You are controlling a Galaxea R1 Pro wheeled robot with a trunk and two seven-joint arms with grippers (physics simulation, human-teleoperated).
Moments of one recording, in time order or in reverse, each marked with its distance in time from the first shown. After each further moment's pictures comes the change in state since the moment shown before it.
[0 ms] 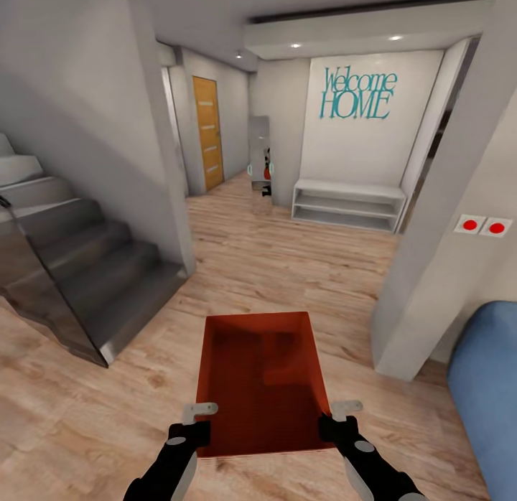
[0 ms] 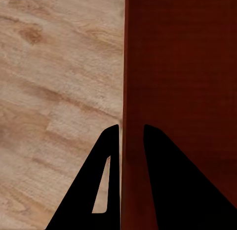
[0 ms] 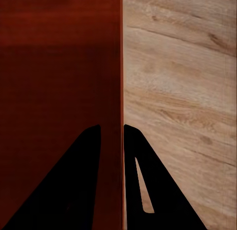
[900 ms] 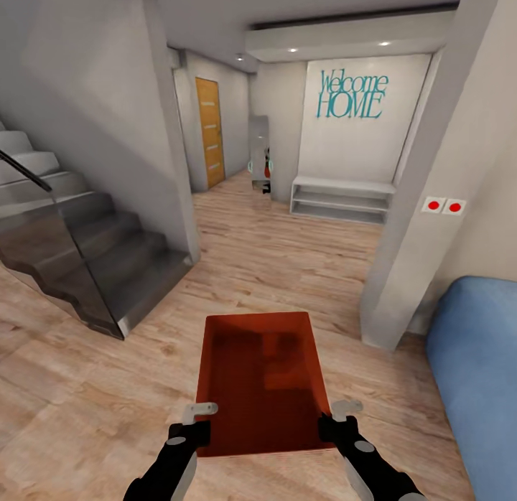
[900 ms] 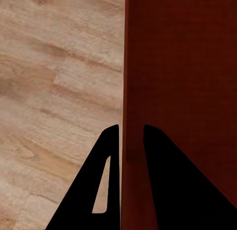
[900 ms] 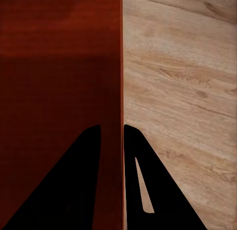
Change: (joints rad) left arm 0.000 0.000 0.000 -0.001 -0.001 0.000 0.000; right arm 0.000 0.000 0.000 0.001 -0.001 -0.003 0.000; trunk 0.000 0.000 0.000
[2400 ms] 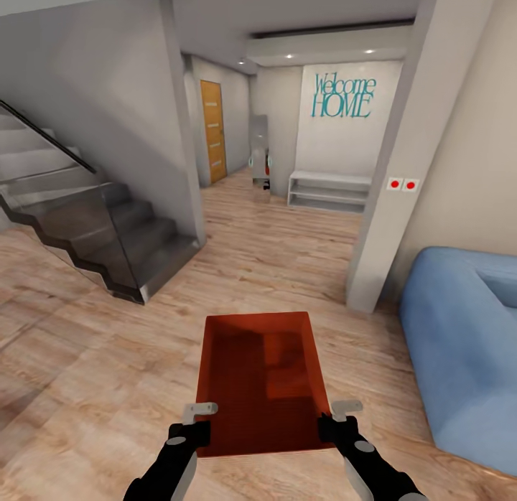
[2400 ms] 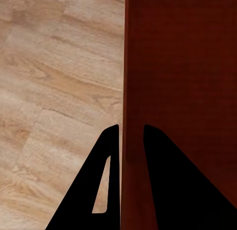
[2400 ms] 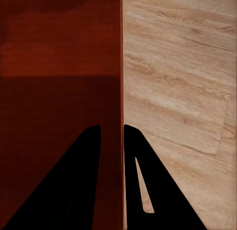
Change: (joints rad) left arm 0.000 0.000 0.000 0.001 0.001 0.000 0.000; right arm 0.000 0.000 0.000 -0.001 0.001 0.001 0.000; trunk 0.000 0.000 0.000
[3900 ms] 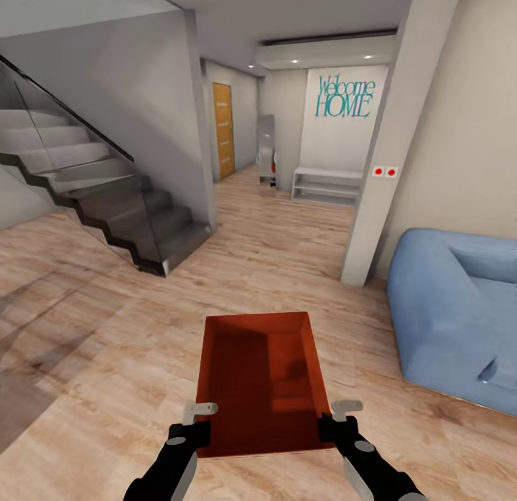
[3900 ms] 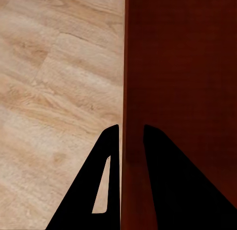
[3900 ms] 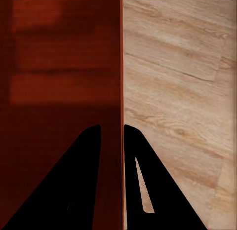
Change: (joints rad) left arm 0.001 0.000 0.001 0.001 0.001 0.000 0.000; right arm 0.000 0.000 0.001 -0.001 0.001 0.003 0.000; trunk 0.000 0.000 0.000
